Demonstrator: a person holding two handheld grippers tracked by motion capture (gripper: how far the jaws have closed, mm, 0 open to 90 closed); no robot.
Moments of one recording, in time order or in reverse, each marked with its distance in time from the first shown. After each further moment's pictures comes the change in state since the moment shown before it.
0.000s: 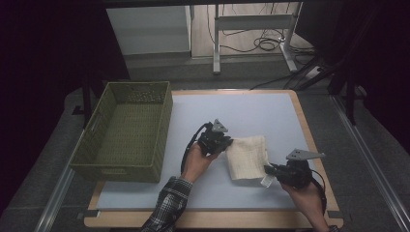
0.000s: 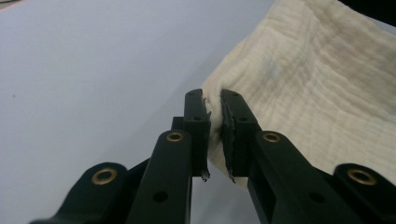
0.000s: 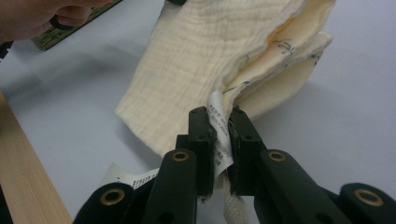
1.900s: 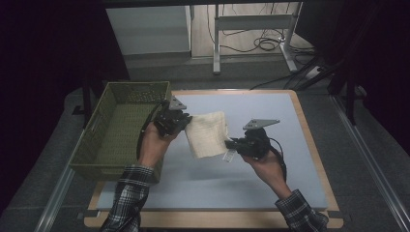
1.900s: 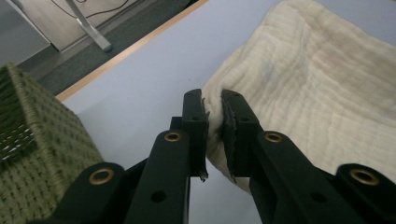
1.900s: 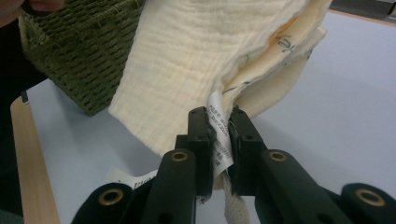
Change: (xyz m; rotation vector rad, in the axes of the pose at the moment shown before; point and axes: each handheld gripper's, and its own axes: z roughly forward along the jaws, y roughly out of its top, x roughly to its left) left arm 0.066 0.010 -0.129 0.023 0.256 0.002; right arm 0.053 0.111 0.071 -0.023 0.126 -0.093
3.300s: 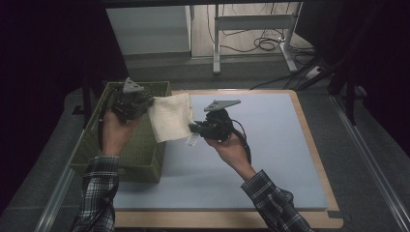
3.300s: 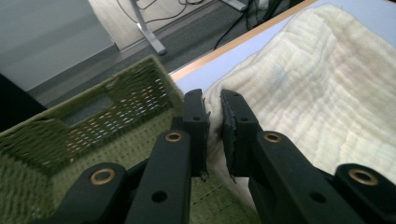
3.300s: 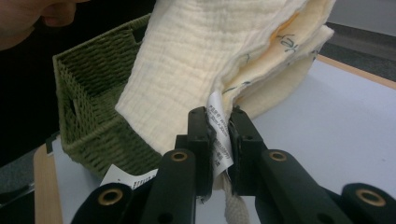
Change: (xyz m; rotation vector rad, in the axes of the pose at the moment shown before) left arm 0.078 -0.012 -0.072 -0.043 0.171 -0.082; right arm 0.051 0.079 0.061 -0.066 0.068 -0.045
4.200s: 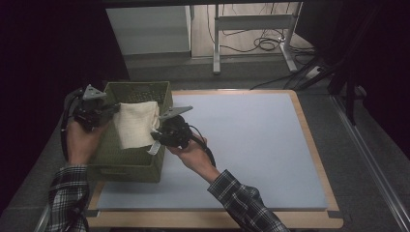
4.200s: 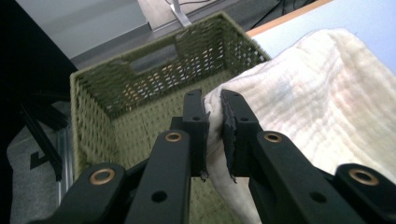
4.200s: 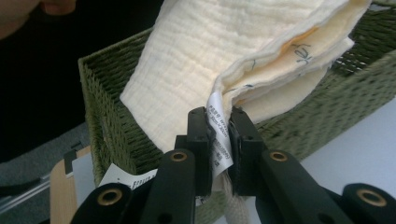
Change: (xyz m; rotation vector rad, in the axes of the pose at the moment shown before) left arm 0.058 -0.055 -0.040 0.040 0.096 -0.084; right arm 0.070 0.018 0.084 0.042 0.048 -0.066
